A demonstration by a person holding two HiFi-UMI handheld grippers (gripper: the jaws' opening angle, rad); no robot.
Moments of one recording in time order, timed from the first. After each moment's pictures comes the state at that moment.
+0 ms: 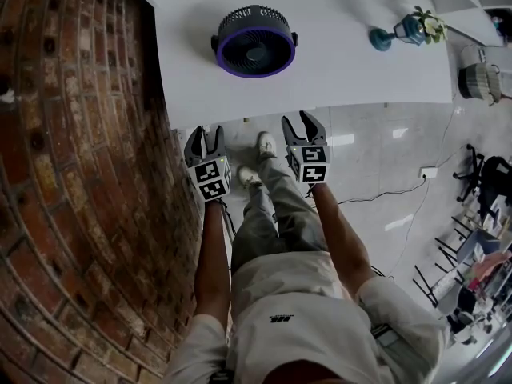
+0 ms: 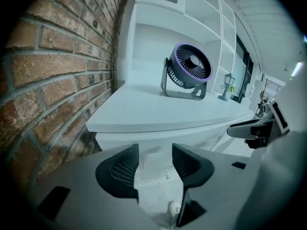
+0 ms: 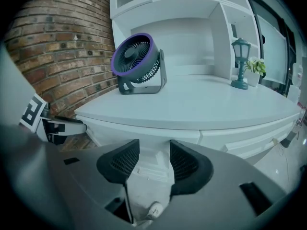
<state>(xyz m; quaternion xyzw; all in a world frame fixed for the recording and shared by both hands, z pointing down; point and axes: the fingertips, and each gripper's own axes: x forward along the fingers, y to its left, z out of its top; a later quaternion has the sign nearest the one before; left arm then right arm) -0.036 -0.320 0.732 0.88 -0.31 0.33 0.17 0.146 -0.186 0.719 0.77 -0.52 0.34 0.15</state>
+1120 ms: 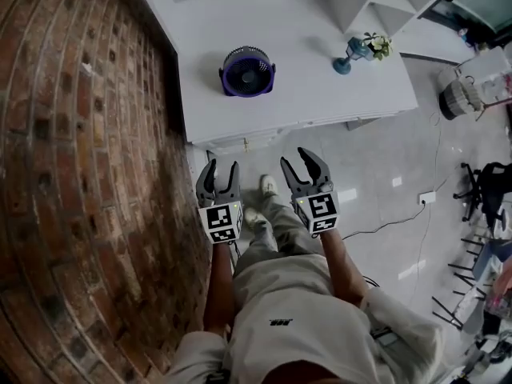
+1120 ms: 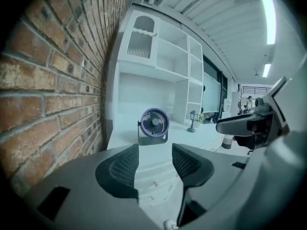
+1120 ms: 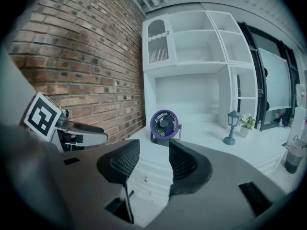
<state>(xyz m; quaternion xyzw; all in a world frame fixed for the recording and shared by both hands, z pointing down) -0.070 -0.222 0.527 0.95 -0.26 0.18 0.08 0.051 -0.113 0.491 0.78 -0.59 0.17 0.10</state>
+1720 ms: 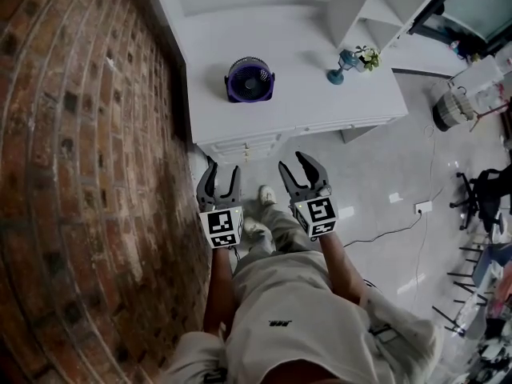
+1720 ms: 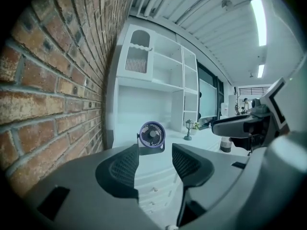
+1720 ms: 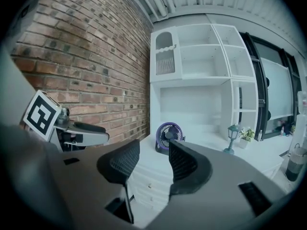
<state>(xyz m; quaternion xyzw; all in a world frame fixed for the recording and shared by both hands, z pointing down) -0.097 -0.202 0.475 0.96 -0.25 0.14 0.05 0.016 -0.100 0.442 0.78 -0.61 0.13 0.09</state>
